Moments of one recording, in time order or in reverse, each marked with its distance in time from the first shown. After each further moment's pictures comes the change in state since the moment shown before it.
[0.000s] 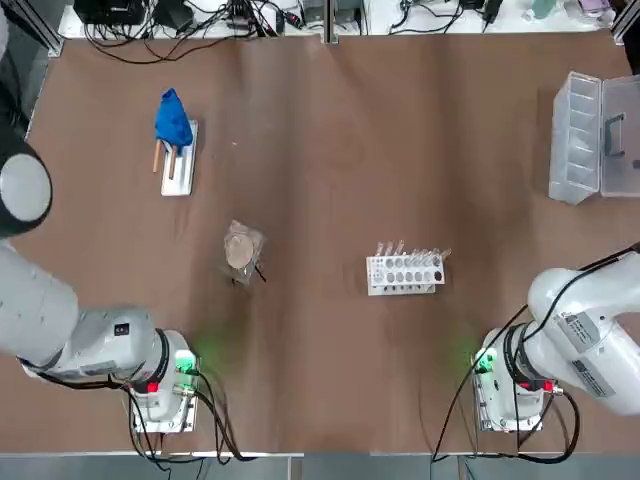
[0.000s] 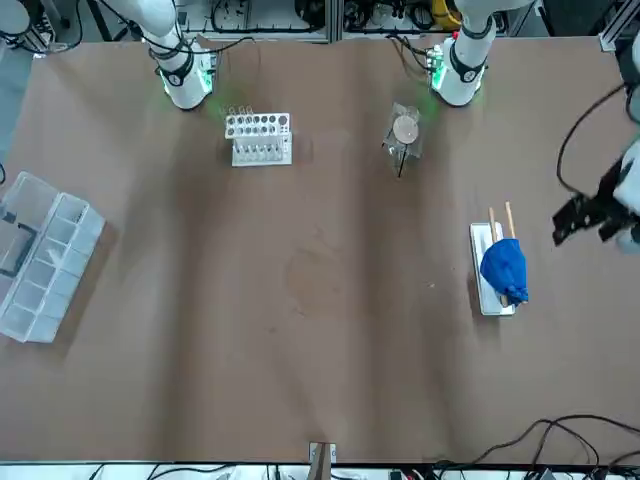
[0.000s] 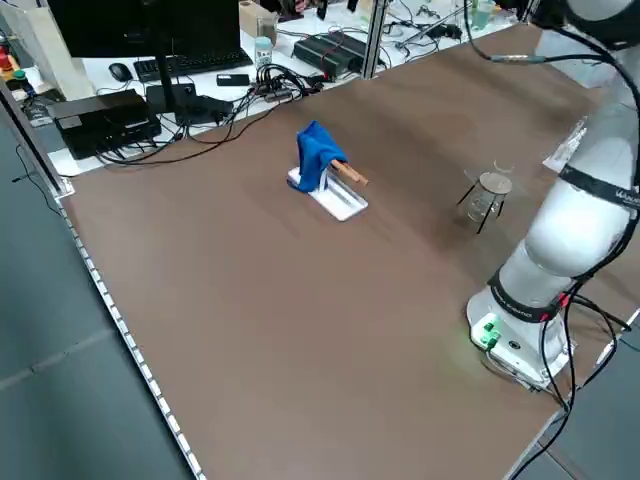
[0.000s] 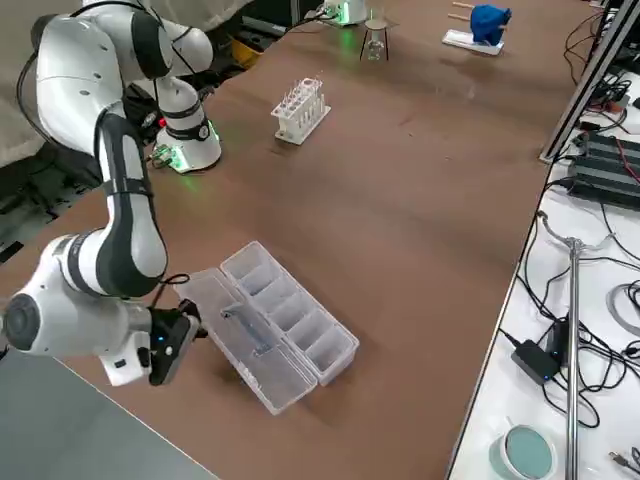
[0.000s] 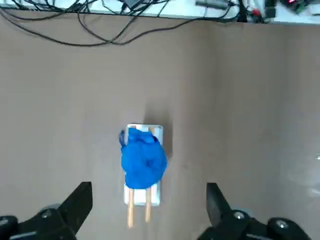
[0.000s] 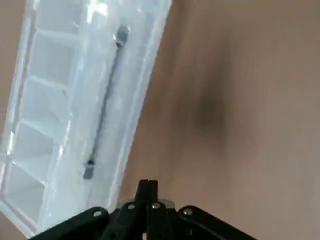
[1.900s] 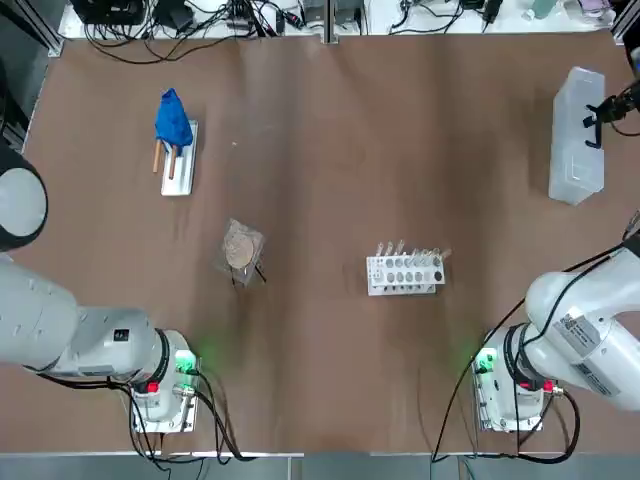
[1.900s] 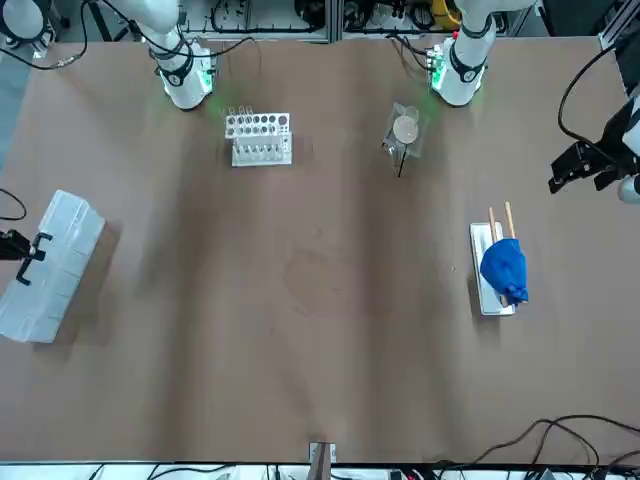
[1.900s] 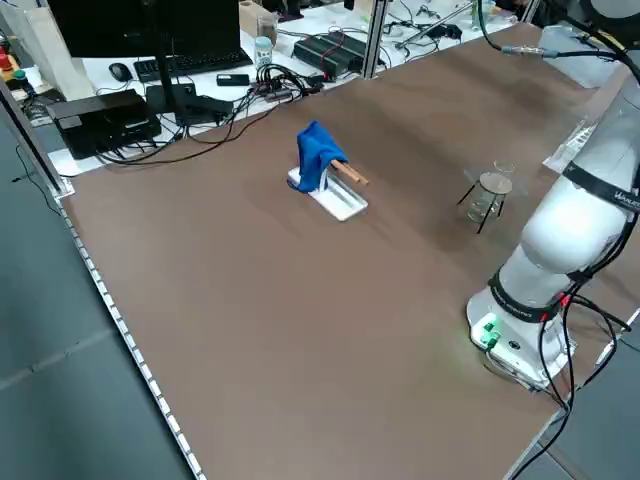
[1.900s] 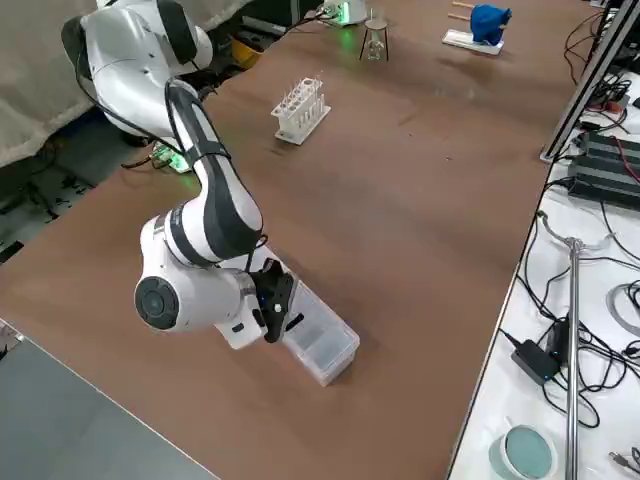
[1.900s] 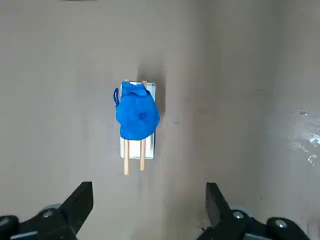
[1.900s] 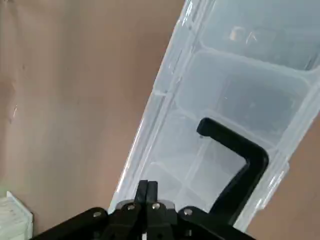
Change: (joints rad) left arm -0.097 -0.037 0.084 0.051 -0.002 -0.221 -0.005; right arm 0.132 -0.018 0.130 0.002 0.019 -0.101 0.114
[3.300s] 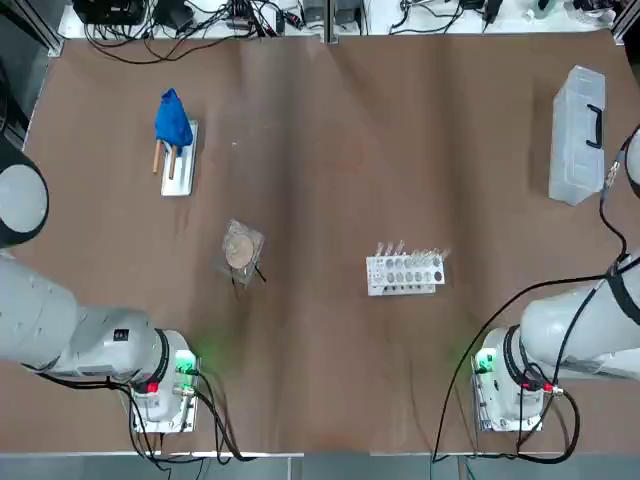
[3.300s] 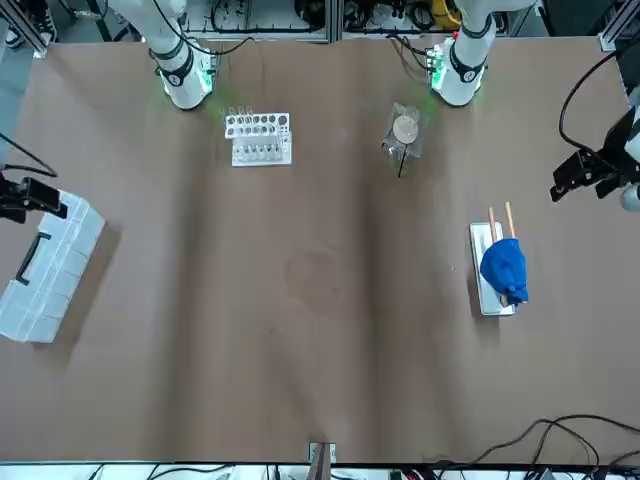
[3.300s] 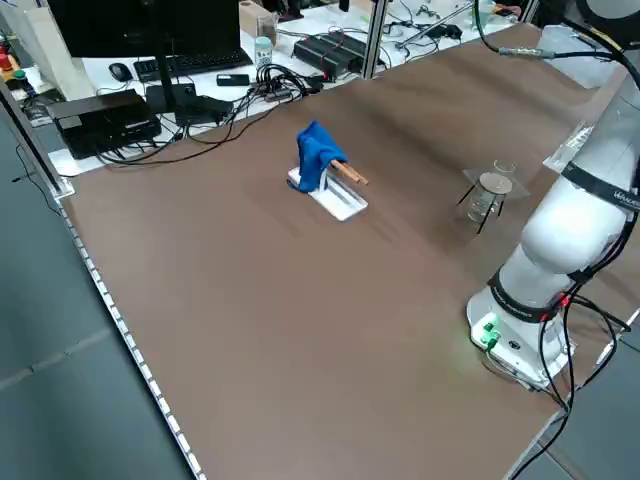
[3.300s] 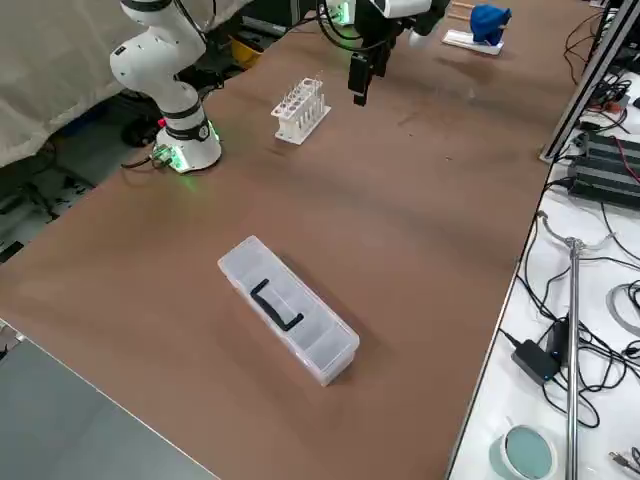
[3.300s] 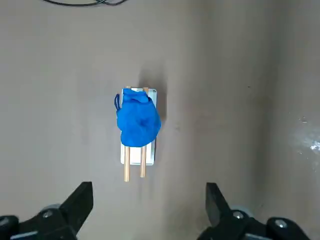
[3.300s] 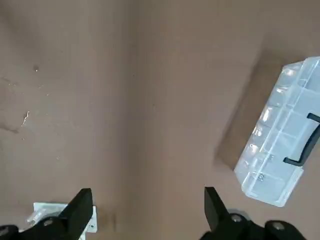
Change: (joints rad) left arm 0.004 0.013 0.003 -0.001 0.000 0.027 0.000; right arm 0.635 -0.575 0.018 -0.060 -0.430 -0.179 0.886
